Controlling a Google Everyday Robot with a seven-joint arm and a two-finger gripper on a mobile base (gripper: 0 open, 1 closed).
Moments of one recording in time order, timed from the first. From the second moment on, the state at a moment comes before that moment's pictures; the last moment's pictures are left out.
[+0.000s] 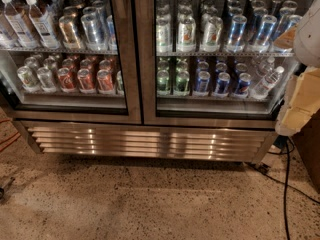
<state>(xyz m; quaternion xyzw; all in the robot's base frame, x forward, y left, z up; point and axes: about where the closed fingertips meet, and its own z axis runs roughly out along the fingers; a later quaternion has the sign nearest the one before) 0.438 -0.217 0.976 -0.60 0.78 -0.03 0.16</state>
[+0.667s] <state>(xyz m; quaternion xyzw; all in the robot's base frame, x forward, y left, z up) 0.444 -0.204 0.965 -0.61 0.78 -0.02 0.15</state>
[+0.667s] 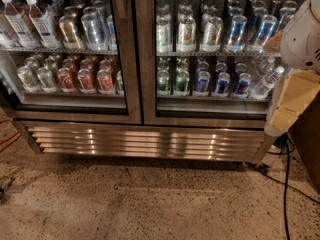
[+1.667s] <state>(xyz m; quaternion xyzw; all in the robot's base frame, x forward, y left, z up) 0.445 -0.177 0.949 -0.63 0.75 0.04 0.18</state>
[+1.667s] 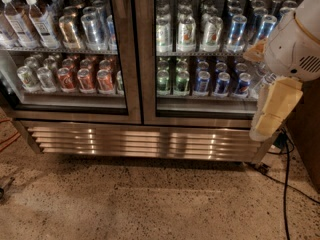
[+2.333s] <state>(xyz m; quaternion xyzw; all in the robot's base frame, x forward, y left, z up) 0.451 -0.167 0.944 -0.64 0.71 0.16 0.24</state>
